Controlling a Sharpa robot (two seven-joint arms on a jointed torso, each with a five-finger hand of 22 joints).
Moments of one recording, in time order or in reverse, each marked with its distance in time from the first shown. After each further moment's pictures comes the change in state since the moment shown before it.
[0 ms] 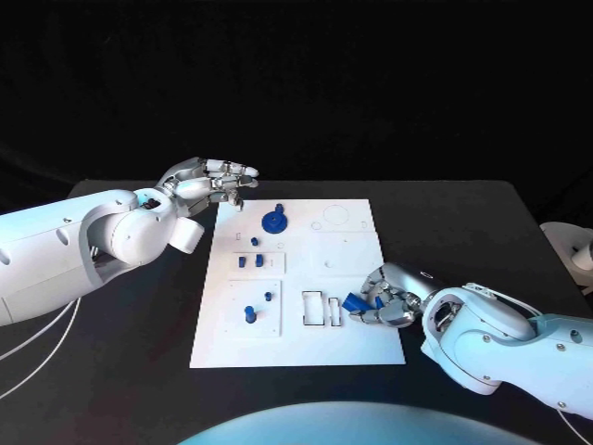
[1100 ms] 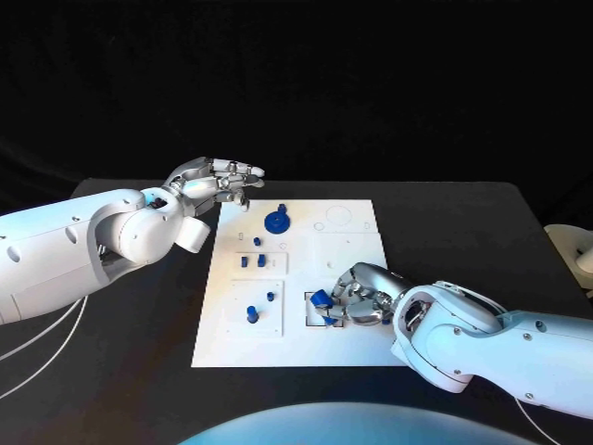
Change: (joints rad) left arm 0.000 0.011 0.000 0.000 0.000 -0.002 0.006; left_hand -0.004 0.004 0.000 0.006 0.000 0.000 0.000 0.000 -0.001 -0.004 -0.004 0.000 0.001 0.000 0.000 0.000 -0.001 0.000 0.000 0.000 0.000 -0.002; right arm 0.016 0.121 0.004 -0.011 0.111 0.002 0.029; right_hand -0.122 0.073 0.012 0.007 -0.004 0.015 0.022 0.028 -0.273 0.020 -0.016 0.020 0.000 0.000 -0.007 0.010 0.000 -0.014 0.000 -0.007 0.020 0.001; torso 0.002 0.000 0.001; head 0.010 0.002
